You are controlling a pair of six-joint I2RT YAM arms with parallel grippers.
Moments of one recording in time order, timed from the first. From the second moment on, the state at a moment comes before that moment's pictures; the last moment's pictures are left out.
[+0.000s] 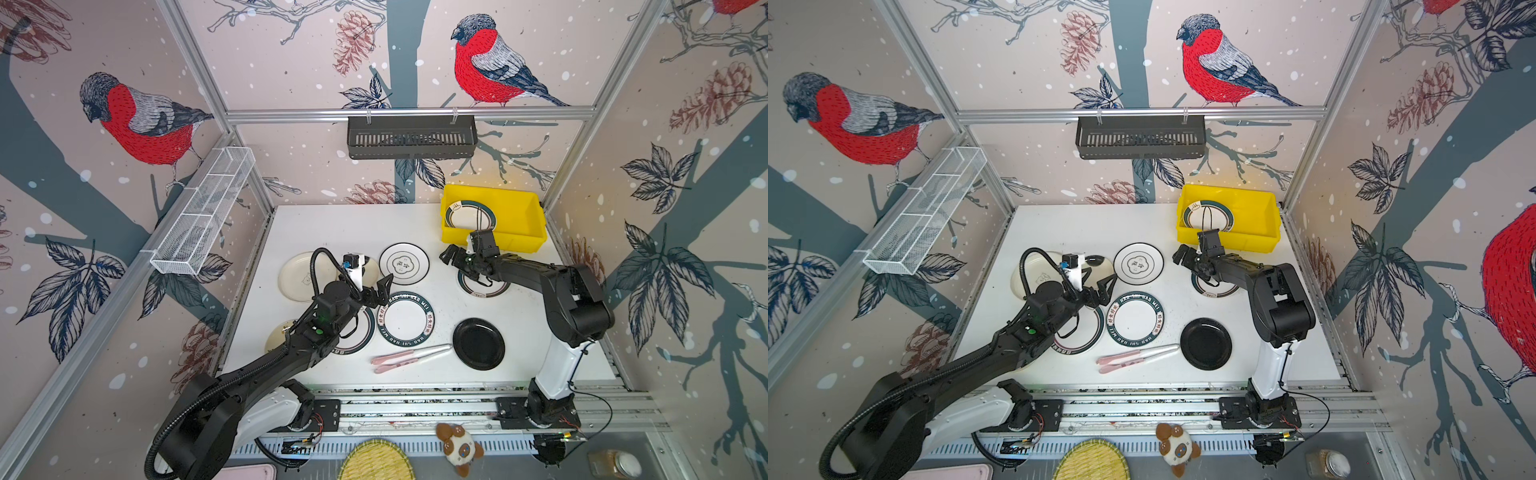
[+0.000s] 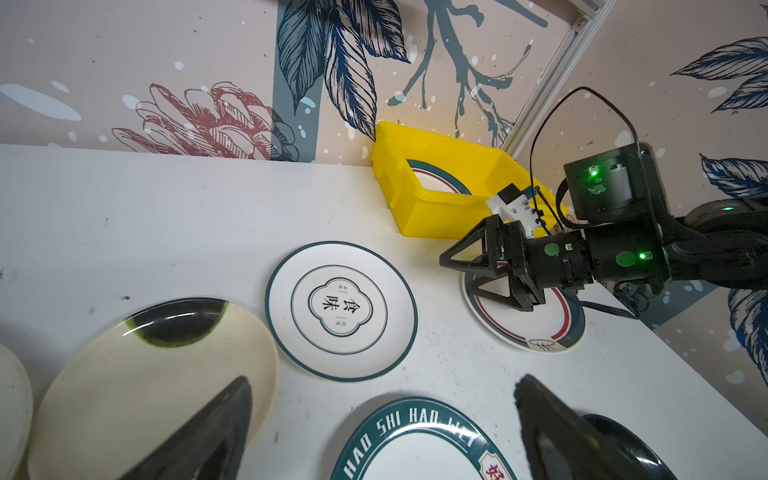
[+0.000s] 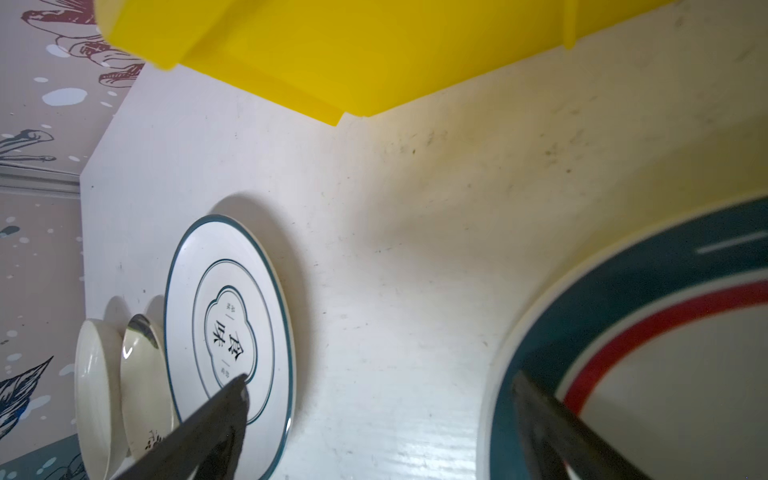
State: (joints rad) left arm -0.59 1.07 0.43 0.45 -0.03 -0.34; right arm 0.31 1.87 1.08 -0.04 -0.27 0.71
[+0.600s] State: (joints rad) left arm -0.59 1.08 0.43 0.44 -0.02 -0.34; right arm 0.26 1.60 0.98 -0.02 -0.29 0.71
